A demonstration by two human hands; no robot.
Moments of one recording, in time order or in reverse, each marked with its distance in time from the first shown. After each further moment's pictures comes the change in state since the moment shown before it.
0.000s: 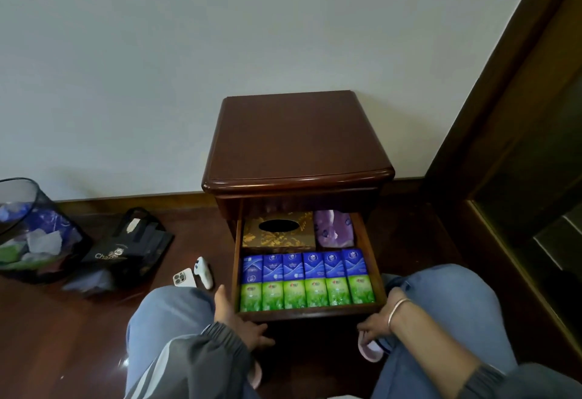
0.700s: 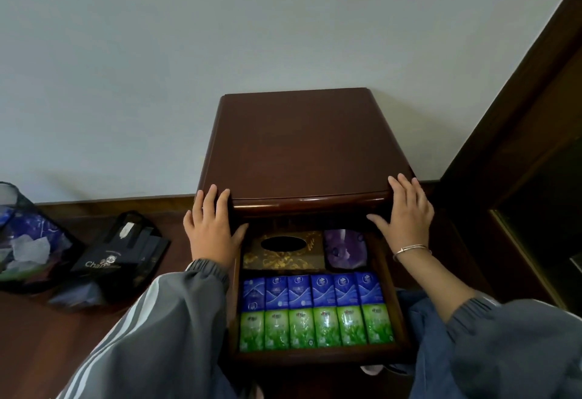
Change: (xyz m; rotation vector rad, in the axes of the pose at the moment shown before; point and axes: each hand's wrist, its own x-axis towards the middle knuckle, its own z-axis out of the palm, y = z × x) left_hand 0.049 0.155 0.080 1.709 0.739 1.526; right_hand -0.013 -0.143 0.098 -1.438 0.876 -1.621
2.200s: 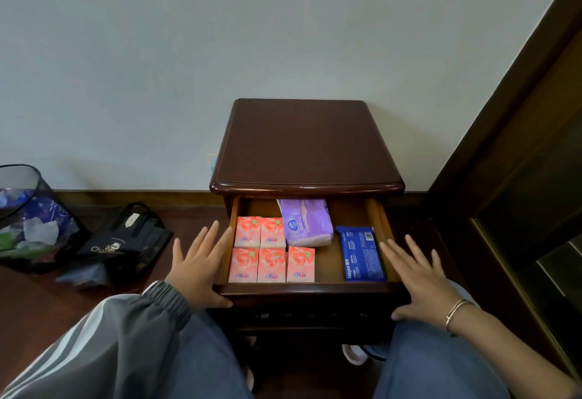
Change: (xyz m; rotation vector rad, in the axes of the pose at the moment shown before) left_hand -0.104 -0.042 -0.070 0.189 -0.583 0.229; right_hand -0.123 0.042 -0.084 -0.293 -0.690 -0.321
